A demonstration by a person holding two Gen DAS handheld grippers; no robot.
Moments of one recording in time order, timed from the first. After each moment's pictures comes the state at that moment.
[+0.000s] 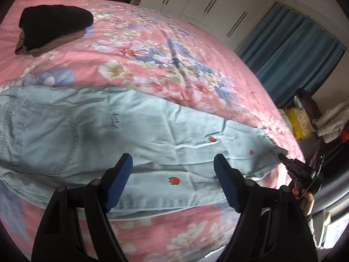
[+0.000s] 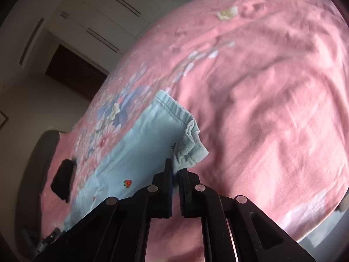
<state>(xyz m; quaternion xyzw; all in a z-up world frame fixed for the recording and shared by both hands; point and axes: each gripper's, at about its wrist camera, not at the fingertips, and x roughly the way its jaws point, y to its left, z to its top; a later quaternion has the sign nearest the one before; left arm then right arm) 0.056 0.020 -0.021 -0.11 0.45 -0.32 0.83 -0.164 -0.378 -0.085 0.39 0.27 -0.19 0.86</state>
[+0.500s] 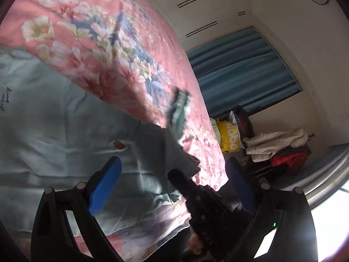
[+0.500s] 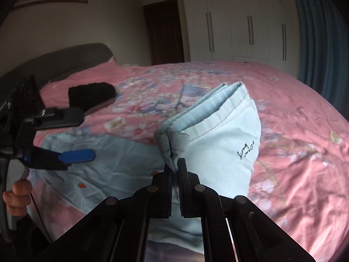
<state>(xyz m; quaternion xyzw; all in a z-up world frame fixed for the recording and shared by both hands) 0.085 -0.057 -0.032 -0.30 0.49 -0.46 0.68 -0.075 -0.189 -0.052 0.05 0.29 0.00 0.96</state>
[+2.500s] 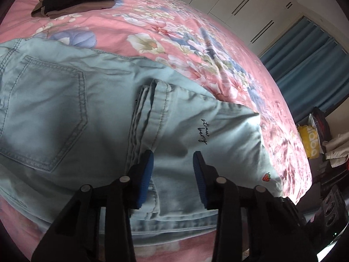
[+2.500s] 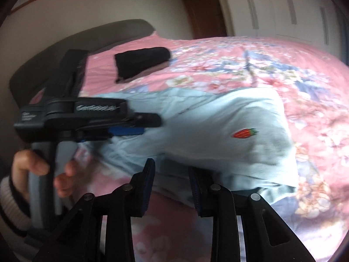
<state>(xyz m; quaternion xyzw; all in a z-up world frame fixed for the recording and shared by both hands) 0.092 0.020 -0.083 -0.15 0.48 -0.25 0.83 -0.078 -0.124 -0.096 0.04 0.34 0.01 0.94</state>
